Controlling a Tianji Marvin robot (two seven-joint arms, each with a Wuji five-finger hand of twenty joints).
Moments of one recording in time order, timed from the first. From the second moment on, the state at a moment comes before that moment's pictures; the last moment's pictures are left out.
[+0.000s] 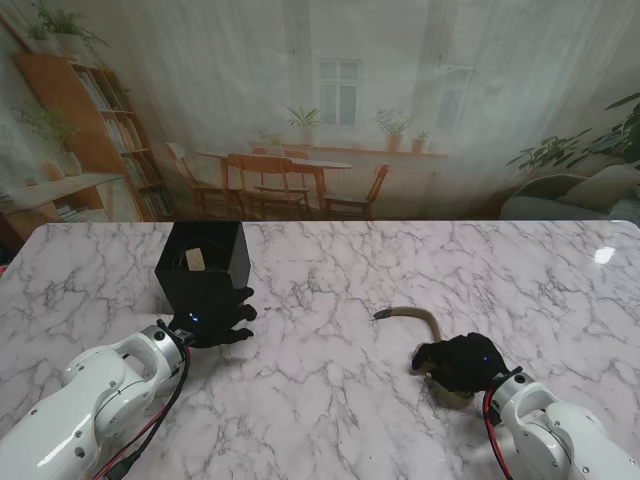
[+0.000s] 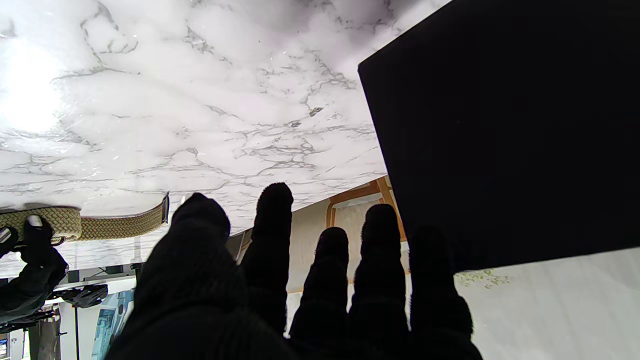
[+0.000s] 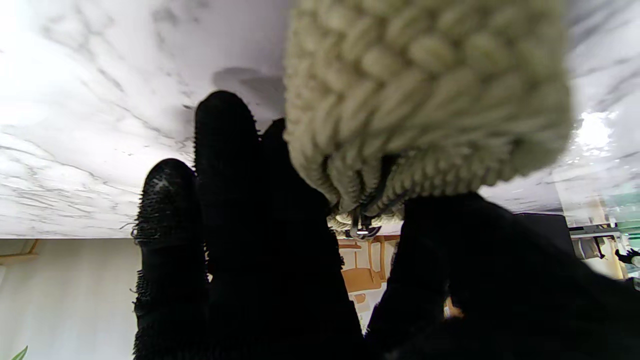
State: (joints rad) left arm 1.59 -1.00 -1.26 -1.65 1.33 -0.31 0.02; right arm -1.74 -1.03 1.38 -1.47 -1.13 -0.32 -0.16; left_hand 0.96 -0.08 0.00 0.00 0.60 0.06 0.45 0.66 0.50 0.16 0.17 0.29 0.53 0.18 0.30 0.51 0.15 0.15 0.78 0.51; right_hand 0.55 -0.45 0.93 -0.20 0.69 -0.45 0.69 0.25 1.36 0.19 0.73 0.51 1.28 0.21 0.65 0.45 0.64 0.40 1.25 0.37
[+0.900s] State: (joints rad) left arm 1.59 -1.00 -1.26 -1.64 1.33 -0.31 0.02; right arm -1.81 -1.00 1.52 -1.65 -1.07 -0.44 0.27; left_hand 0.96 -0.08 0.00 0.00 0.60 0.06 0.45 0.66 0.50 0.16 0.17 0.29 0.53 0.18 0.30 0.51 0.15 0.15 0.78 0.51; right_hand 0.45 -0.67 1.40 0.05 0.55 -0.03 0.43 0.31 1.23 0.04 0.32 0.16 0.94 -0.01 0.30 0.27 0.42 0.13 1.14 0.37
